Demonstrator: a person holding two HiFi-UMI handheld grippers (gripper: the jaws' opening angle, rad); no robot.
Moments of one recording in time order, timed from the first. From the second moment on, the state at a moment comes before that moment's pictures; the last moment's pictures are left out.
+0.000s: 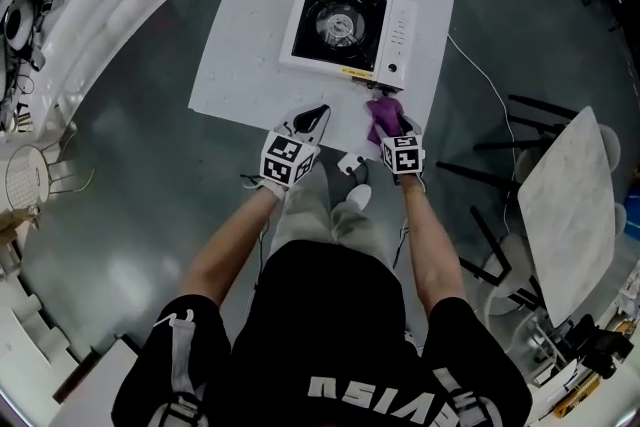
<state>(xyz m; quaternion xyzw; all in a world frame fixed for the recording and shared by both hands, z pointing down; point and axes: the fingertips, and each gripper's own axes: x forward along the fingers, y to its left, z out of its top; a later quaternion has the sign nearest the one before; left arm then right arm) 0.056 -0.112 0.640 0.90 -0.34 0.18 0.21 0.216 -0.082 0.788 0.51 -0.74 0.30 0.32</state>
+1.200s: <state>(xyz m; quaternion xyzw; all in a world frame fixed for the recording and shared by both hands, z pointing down) 0.088 -0.104 0.498 0.92 -0.37 0.10 0.10 0.271 -0.097 0.530 0.58 -0.79 0.11 0.18</state>
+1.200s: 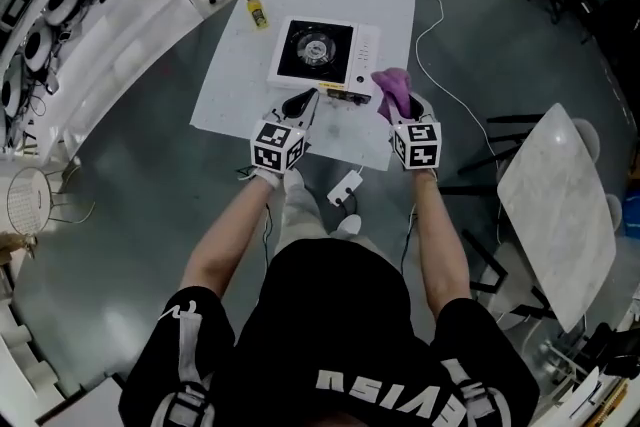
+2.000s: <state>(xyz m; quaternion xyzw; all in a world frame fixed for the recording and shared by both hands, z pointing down) 0.099 -0.060 0.452 0.91 -0.40 0.09 0.06 0.294 -0.065 0.490 0.57 -0.80 0.08 0.16</state>
